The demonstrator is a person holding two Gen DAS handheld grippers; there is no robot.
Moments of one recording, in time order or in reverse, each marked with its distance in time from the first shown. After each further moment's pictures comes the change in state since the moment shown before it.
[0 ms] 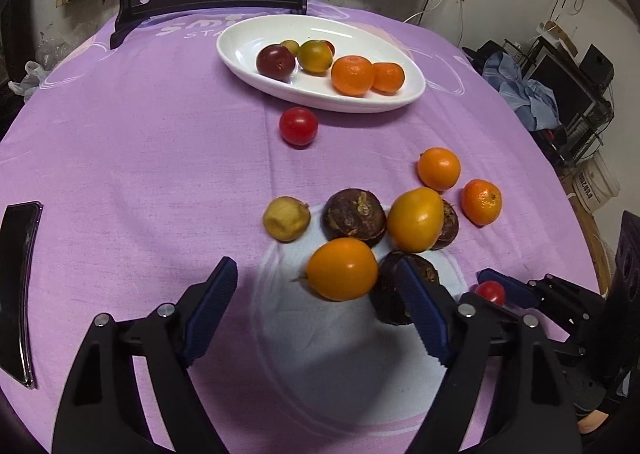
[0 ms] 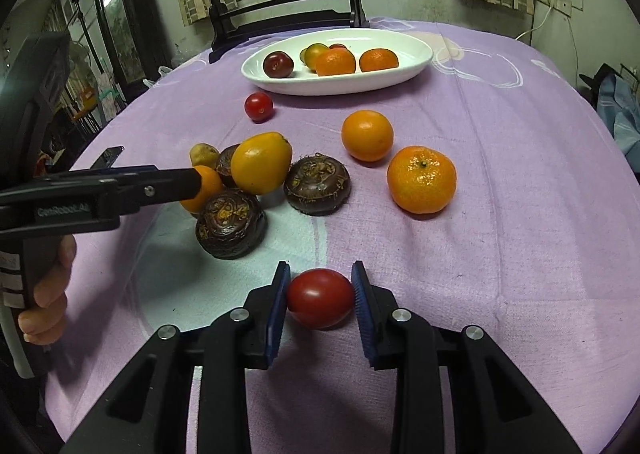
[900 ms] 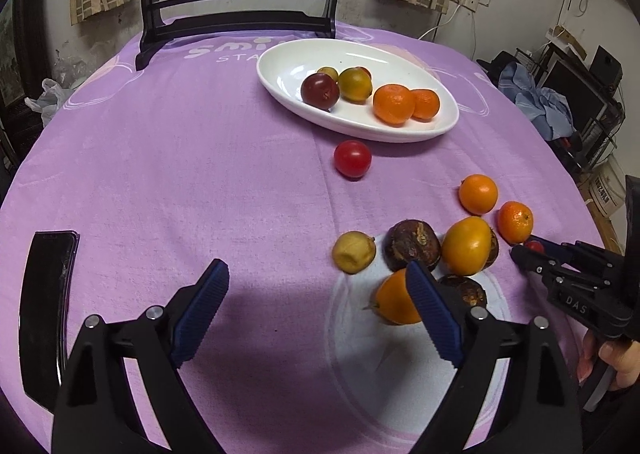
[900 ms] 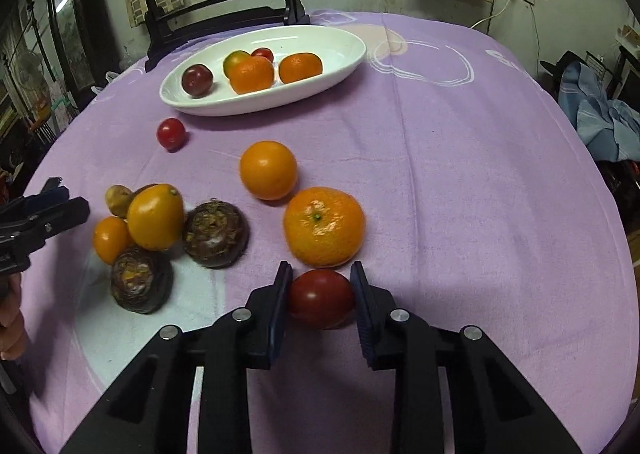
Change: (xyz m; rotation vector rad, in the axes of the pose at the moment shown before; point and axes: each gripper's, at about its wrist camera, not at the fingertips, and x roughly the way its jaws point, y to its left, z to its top) left arm -0.011 0.031 0.010 0.021 -0.082 0.060; right arm 0.014 -0.038 0.033 0.073 0.037 -0.158
